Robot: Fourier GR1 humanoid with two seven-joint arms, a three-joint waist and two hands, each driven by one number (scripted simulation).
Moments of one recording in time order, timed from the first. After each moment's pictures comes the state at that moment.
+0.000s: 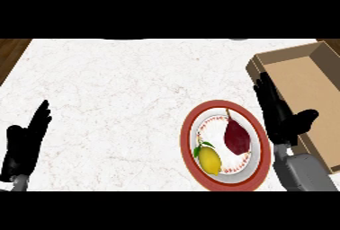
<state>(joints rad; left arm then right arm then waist) 0.00 0.62 -0.25 -1.50 0.27 0.41 0.15 -0.23 -0.29 0.19 -1.37 -0.31 -0.26 -0.07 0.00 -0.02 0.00</state>
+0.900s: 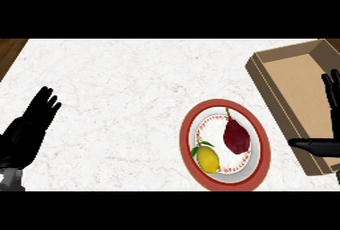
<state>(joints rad) -0.02 0.54 -0.11 -1.59 0.52 0.20 0.11 -0.10 -0.48 -0.08 -1.48 -0.41 0.09 -0.46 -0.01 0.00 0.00</state>
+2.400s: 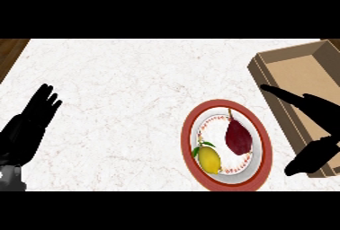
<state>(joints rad) -0.03 0.48 -0.03 -1.61 0.46 0.13 0.17 -0.29 -0.74 0.21 -1.75 -0.06 0.47 0.47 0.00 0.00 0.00</state>
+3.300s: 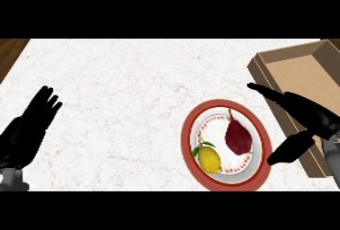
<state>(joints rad) -0.02 0.38 0.06 -1.63 0.37 0.04 0.22 -0.30 -0.52 0.14 -1.67 0.19 0.57 0.38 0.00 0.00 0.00</state>
